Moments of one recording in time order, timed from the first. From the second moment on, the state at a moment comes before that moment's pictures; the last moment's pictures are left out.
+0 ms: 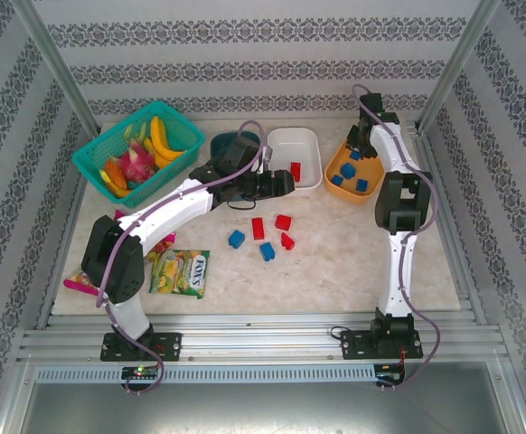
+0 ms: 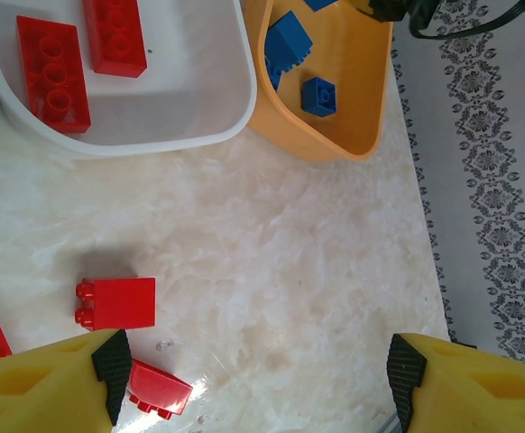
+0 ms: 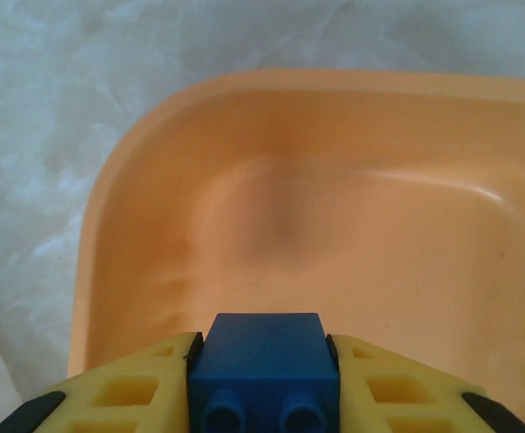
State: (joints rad) left arm -0.61 1.77 1.48 -0.43 0.31 -0.71; right arm -0.02 2.45 2.27 -0.92 0.04 0.49
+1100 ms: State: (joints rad) left arm -0.60 1.46 1.30 -0.60 0.18 -0.71; right arm 0.33 1.56 1.68 -0.70 0.01 0.47
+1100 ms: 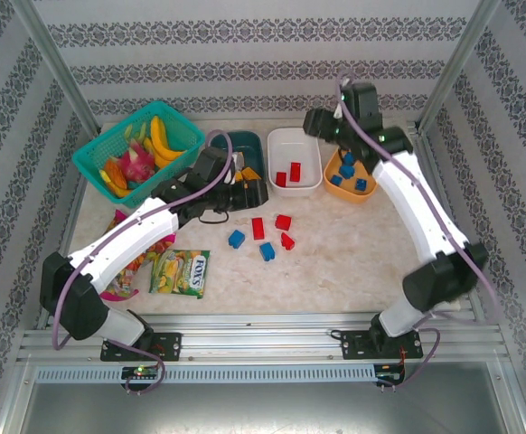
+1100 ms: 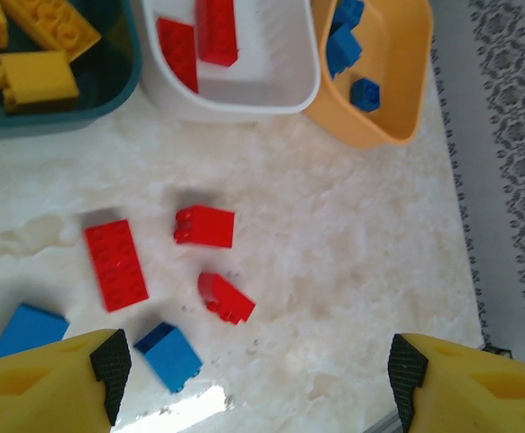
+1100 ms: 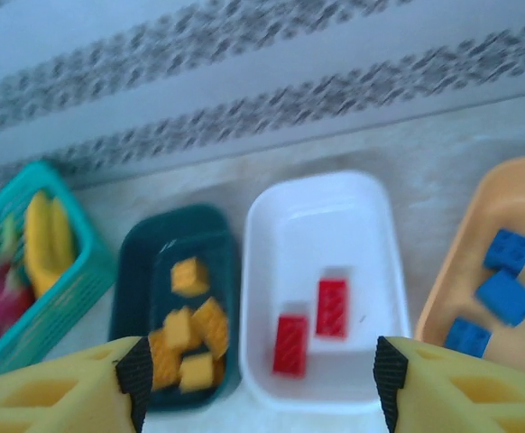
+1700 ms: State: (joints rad) left arm -0.60 1.75 1.36 -0.73 0.15 -0.76; right arm 0.63 1.02 0.81 -0.66 -0.14 0.55
